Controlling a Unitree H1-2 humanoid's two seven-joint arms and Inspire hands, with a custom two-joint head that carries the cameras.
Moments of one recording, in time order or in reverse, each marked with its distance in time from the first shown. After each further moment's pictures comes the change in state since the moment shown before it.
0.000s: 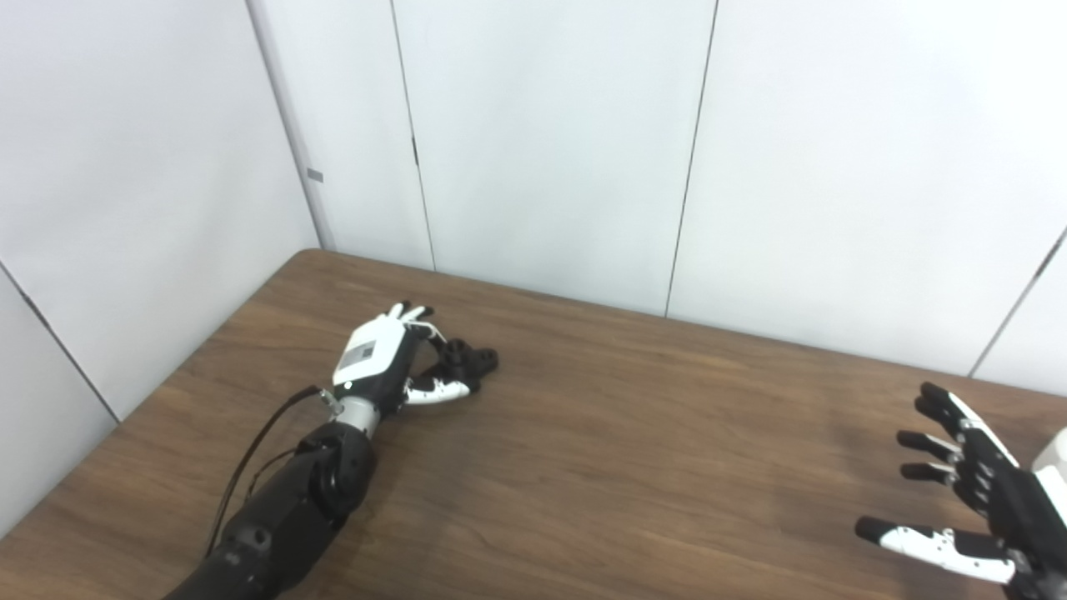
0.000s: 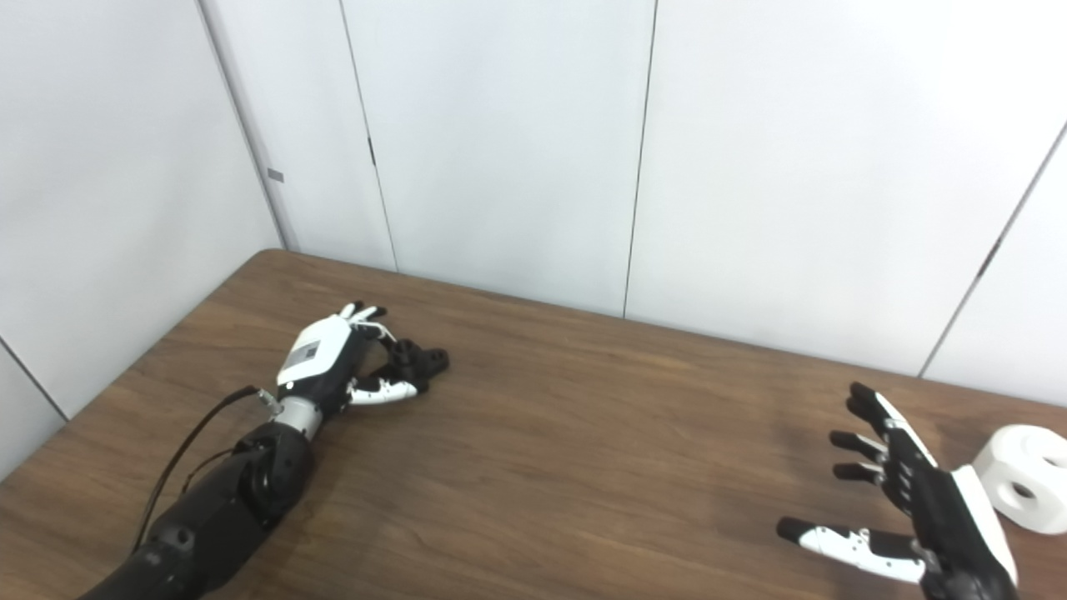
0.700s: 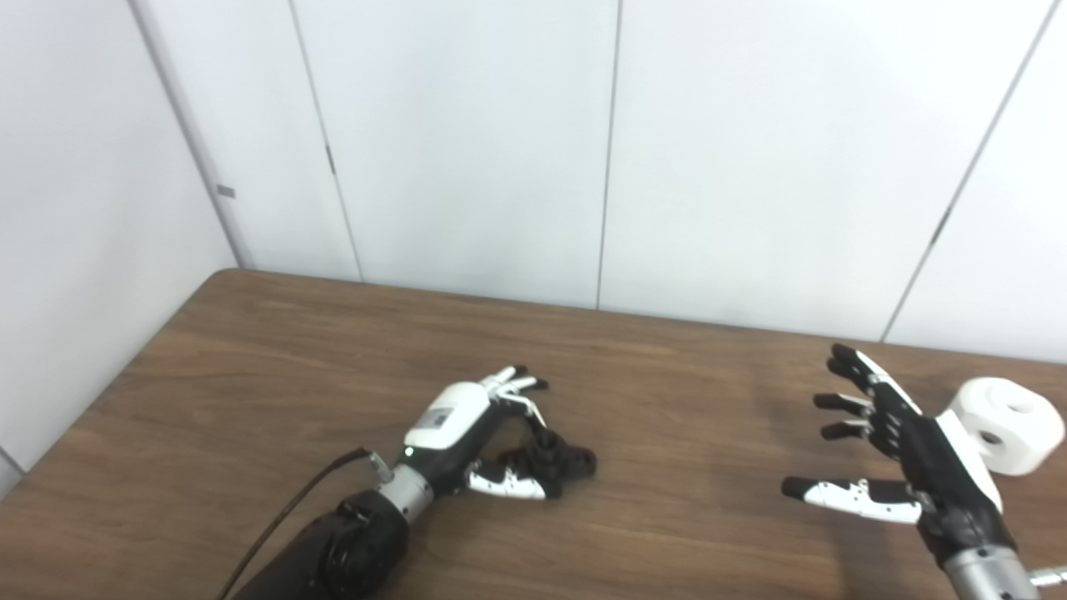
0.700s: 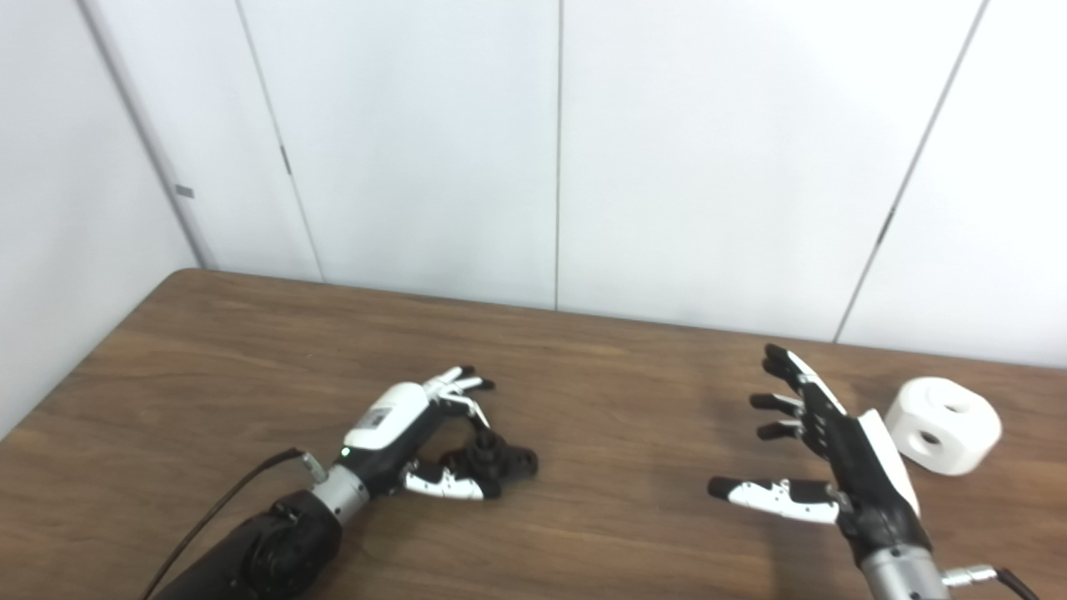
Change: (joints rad) left arm 0.006 -0.099 -0.208 -0.142 -0.006 -0.251 -0.146; right arm -0.019 0.016 -0.001 0.052 -0.026 -0.084 -0.020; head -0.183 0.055
